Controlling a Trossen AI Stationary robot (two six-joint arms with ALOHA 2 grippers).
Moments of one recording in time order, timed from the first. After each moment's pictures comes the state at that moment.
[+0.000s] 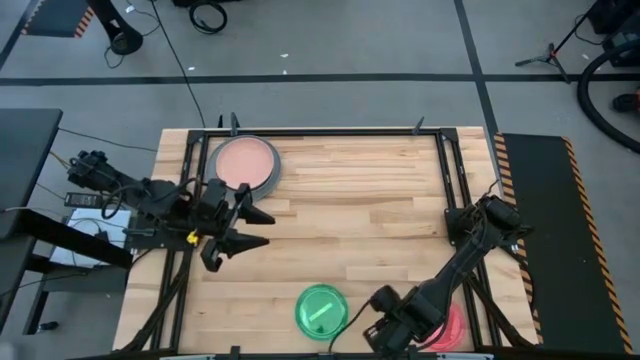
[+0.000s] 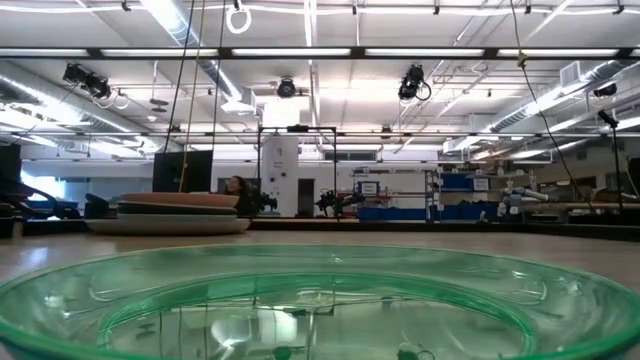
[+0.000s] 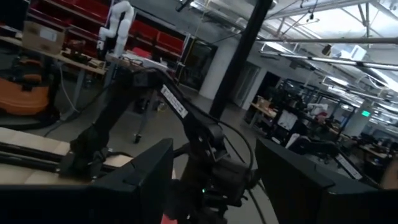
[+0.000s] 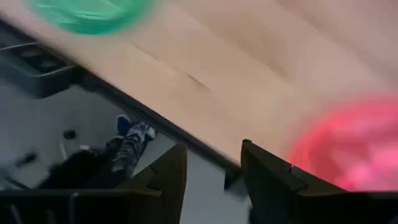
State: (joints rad) left arm -0.48 1.04 1.11 0.11 -0.30 -0.37; right arm 0.79 1.95 1.63 -1.03 -0.05 1.85
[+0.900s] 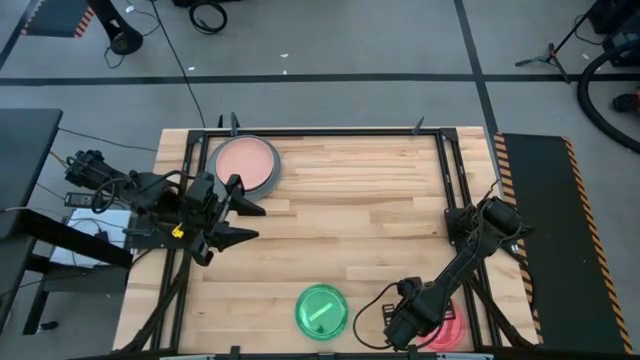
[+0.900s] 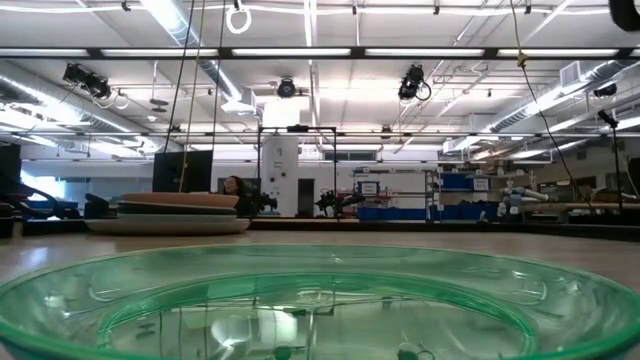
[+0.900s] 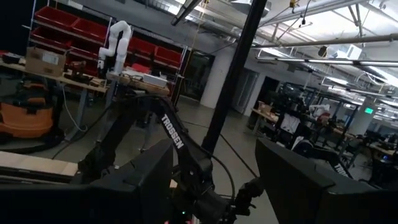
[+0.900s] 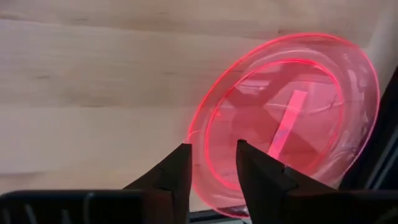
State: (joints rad) left arm -0.47 0.99 1.11 0.10 -0.29 -0.29; right arm 0.82 1.95 1.36 -1.06 -0.24 2.33
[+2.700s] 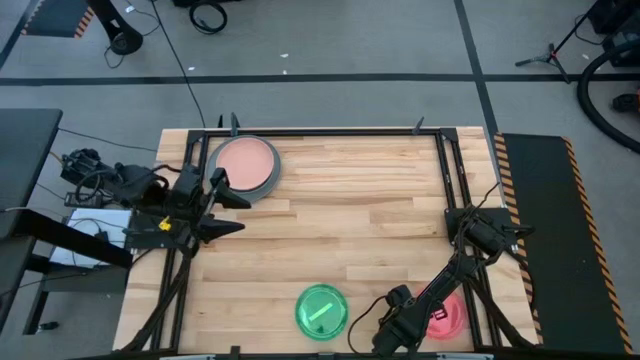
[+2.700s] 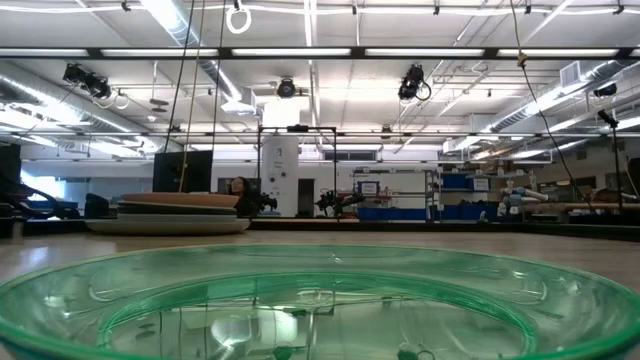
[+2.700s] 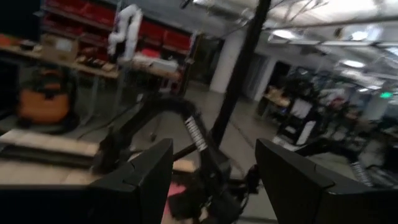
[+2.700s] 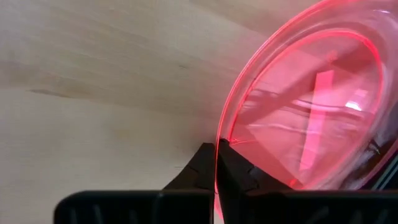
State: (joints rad) left arm -0.47 0.87 1.11 -0.10 -0.31 -0.29; right arm 0.81 2.16 1.49 -1.15 -0.28 2.06
